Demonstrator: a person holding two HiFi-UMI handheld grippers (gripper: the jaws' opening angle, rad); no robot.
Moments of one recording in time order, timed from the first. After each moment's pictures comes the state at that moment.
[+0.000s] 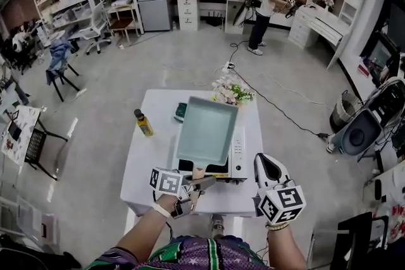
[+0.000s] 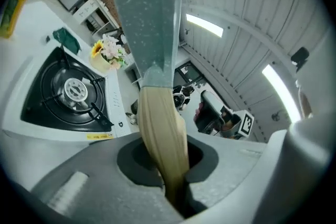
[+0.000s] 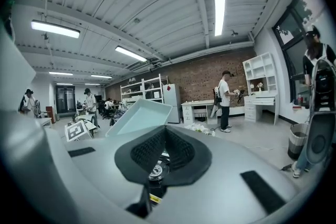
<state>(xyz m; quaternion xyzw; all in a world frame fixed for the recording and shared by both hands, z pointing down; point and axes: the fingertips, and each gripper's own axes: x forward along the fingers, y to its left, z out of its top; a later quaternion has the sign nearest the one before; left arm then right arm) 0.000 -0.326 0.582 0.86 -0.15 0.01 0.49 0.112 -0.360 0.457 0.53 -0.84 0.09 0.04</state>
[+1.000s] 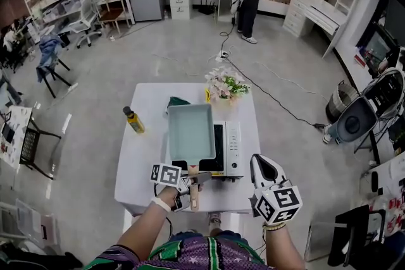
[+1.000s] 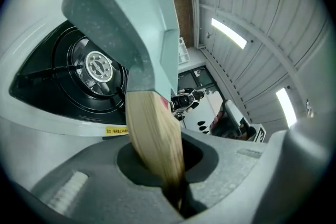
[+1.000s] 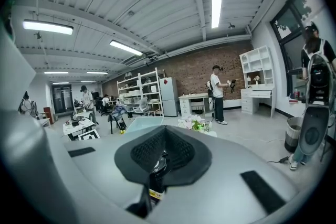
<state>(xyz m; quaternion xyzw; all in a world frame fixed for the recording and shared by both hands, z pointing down) -0.001 -0.358 0.660 0.79 -0.15 0.02 0.59 0.113 -0.374 0.491 0.54 -0.83 0.12 0.06</state>
